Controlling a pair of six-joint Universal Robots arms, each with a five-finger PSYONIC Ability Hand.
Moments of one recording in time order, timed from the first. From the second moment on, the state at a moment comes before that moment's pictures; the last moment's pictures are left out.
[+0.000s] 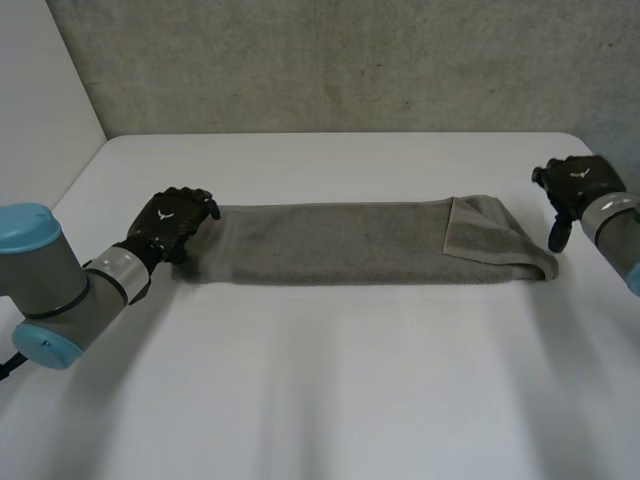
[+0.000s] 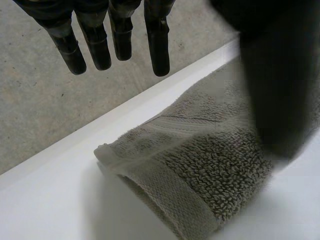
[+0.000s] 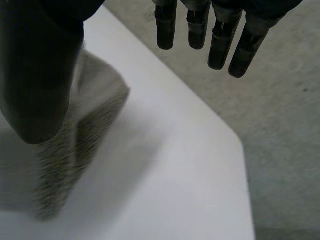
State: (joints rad) left arm 4.58 -2.26 -1.50 3.60 -1.09 3.40; right arm 1.65 -0.89 1.15 0.03 1.45 2.60; left_hand 0.27 0.27 0.27 0.28 0.08; right_hand 0.24 0.25 0.25 0.26 0.06
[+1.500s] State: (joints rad) left arm 4.56 -2.34 -1.46 3.55 -1.21 3.40; right arm 1.63 -0.73 1.14 -0.11 1.47 2.86; left_hand 0.77 0.79 0.79 0.79 0.48; right_hand 1.16 1.16 1.14 1.14 0.96
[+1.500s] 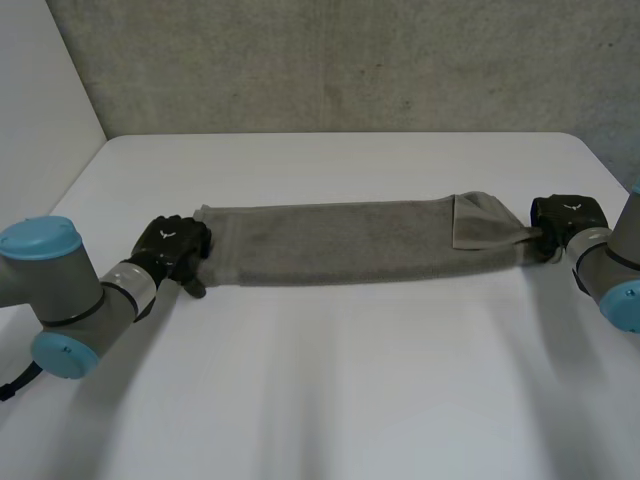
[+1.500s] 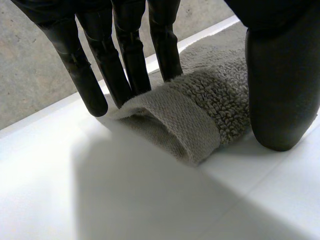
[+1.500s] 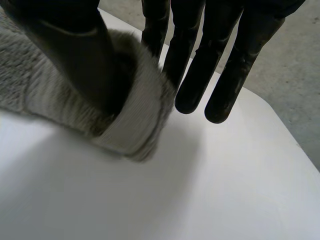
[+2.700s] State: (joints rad) left arm 4.59 -1.86 -1.85 3.41 -1.15 3.41; right arm 1.60 -1.16 1.64 0.06 1.25 2.68; left_hand 0.30 0.30 0.31 0.31 0.09; right_hand 0.37 0.37 0.36 0.35 0.19
